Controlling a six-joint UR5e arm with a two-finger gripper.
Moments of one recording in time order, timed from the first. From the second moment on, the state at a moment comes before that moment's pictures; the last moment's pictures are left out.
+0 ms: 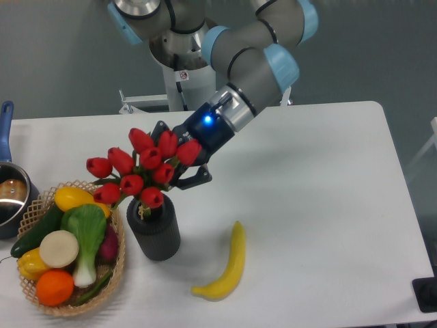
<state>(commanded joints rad) 2.60 -1.74 -1.84 -0.79 0.28 1.08</state>
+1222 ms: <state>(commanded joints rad) 2.70 -1.70 -1.69 -0.79 0.24 0.84</state>
